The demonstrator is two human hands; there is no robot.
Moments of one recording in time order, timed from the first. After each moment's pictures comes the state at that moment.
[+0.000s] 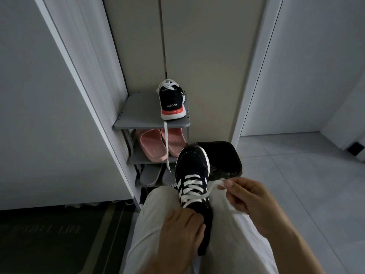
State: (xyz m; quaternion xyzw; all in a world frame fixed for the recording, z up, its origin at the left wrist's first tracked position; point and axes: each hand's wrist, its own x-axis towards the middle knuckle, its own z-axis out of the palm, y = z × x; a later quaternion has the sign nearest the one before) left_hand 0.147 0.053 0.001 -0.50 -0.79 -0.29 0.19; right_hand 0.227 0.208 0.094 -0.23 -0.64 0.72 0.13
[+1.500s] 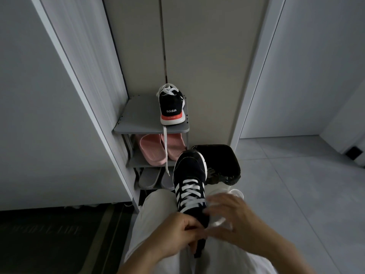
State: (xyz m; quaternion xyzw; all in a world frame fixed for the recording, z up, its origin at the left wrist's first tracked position) left_hand 0.123 0.048 0.062 -0.35 -0.73 -0.42 -0.41; right_hand 0.231 0.223 0.061 -0.01 -0.97 0.23 0.06
